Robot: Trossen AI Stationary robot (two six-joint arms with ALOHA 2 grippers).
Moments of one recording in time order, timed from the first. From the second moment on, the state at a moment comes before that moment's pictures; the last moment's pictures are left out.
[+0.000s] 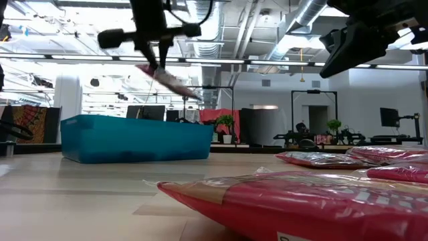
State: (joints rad) left arm -0.08 1.67 1.44 -1.12 -0.70 -1.76; right arm 0.36 1.07 0.68 -0.39 0.37 0.04
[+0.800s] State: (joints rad) left arm 0.02 1.67 1.15 -0.76 -0.61 -1.81; right arm 0.36 1.07 0.68 -0.41 0.37 0.04
